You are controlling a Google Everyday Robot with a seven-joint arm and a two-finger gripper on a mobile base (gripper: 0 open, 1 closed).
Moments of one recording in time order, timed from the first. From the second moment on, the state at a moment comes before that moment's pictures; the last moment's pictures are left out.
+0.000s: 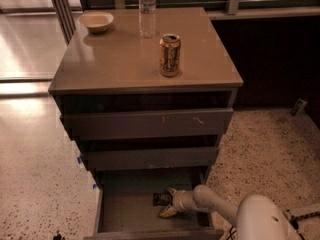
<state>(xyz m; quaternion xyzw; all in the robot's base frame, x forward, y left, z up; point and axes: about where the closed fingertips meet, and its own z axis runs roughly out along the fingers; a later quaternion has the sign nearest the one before) 0.580 -0.037 0.105 -0.54 0.74 0.23 0.33</state>
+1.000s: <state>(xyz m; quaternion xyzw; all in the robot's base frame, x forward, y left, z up) 0.581 -0.033 0.114 -0.54 0.74 0.22 0.33</state>
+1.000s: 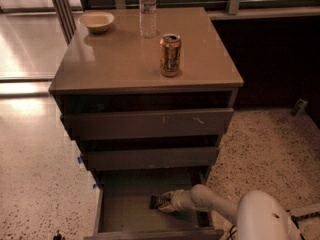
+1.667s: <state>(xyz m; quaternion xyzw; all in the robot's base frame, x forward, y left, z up) 0.575 -0.055 0.164 -0.54 0.75 0.20 0.34</state>
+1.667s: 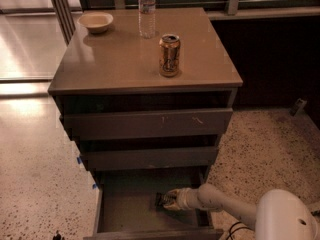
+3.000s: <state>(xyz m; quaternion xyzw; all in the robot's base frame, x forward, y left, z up) 0.565 -0.070 0.345 -0.52 0.75 0.15 0.37</state>
